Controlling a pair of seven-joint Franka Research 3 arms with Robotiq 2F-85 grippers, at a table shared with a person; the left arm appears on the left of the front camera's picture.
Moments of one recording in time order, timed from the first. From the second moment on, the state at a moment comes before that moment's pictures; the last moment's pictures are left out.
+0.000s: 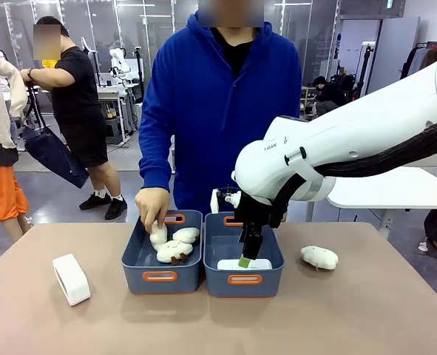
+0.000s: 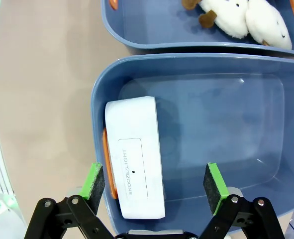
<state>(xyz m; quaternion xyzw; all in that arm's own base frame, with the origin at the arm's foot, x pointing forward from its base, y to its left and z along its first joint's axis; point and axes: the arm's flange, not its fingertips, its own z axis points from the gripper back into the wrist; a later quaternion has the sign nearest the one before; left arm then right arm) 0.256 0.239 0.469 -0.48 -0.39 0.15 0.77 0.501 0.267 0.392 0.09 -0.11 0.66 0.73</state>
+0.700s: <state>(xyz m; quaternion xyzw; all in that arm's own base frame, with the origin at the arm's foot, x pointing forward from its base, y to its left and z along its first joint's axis) 0.256 0.239 0.468 -0.48 -0.39 0.15 0.77 0.486 0.108 0.501 0.32 -0.18 0.44 0.82</state>
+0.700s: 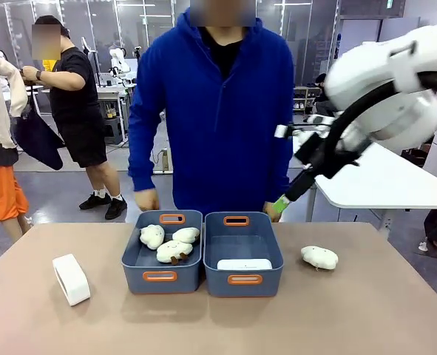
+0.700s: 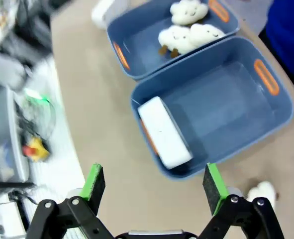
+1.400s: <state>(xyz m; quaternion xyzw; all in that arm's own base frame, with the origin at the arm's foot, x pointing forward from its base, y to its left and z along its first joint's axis) 0.256 0.239 0.468 -0.48 -0.39 0.15 0.77 0.394 -0.119 0.407 0.54 -0.27 -0.04 0.79</state>
